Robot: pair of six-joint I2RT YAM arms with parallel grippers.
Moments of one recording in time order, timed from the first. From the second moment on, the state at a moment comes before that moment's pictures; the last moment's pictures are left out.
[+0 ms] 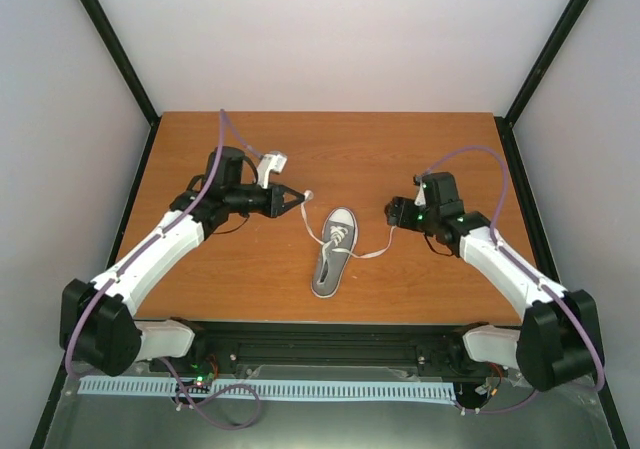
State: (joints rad) left arm -0.41 1.25 1.00 -0.36 0.63 -0.36; right arm 0.31 1.27 0.79 -0.43 -0.05 0.48
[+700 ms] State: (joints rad) left arm -0.54 1.30 1.00 -0.26 0.95 -0.28; right arm 0.44 1.23 0.75 0.11 -0.93 0.22
